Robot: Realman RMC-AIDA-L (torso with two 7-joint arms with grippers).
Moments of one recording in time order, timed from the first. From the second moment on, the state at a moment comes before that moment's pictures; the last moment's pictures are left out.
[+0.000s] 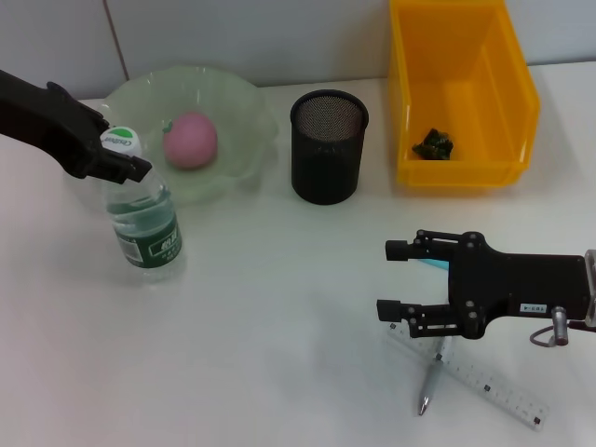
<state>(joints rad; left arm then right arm) -0.85 -2.01 0.83 1.20 2.54 1.75 -2.00 0.44 2.07 -0.69 -0.57 -1.95 -1.69 1.10</state>
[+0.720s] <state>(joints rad) -0.82 -2.00 0.83 1.19 2.56 1.70 -1.96 0.44 2.07 -0.69 -0.57 -1.95 -1.69 1.11</state>
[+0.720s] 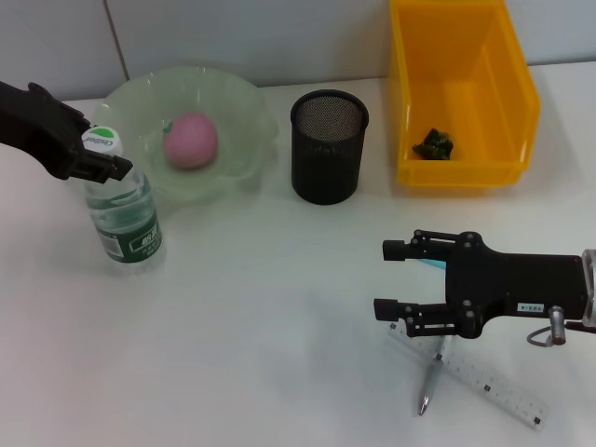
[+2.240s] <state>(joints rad) -0.82 -2.01 0.84 1.19 2.57 1.67 -1.97 0.44 2.07 -0.69 -0.57 -1.95 -1.70 1.12</state>
